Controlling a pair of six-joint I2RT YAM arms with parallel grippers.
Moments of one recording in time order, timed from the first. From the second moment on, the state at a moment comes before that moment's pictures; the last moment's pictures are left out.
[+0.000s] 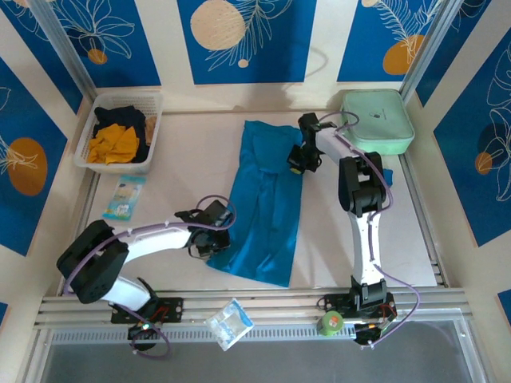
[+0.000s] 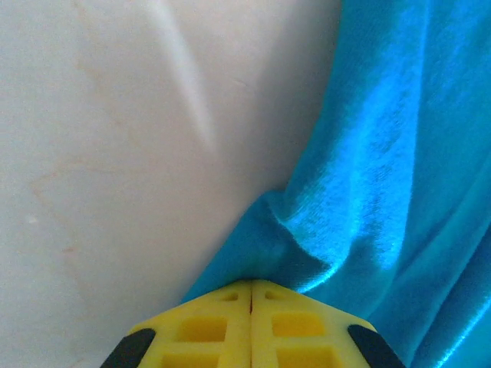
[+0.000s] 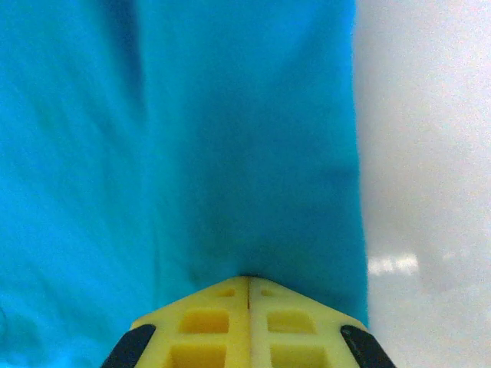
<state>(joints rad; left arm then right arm) -0.81 1.45 0.68 -0.48 0.06 -1.03 0.23 2.33 1.90 -0.92 -0.22 0.64</state>
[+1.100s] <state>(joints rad) -0.82 1.37 1.27 -0.54 -0.25 -0.49 0.24 1.81 1.90 -0.89 -0.27 0.19</state>
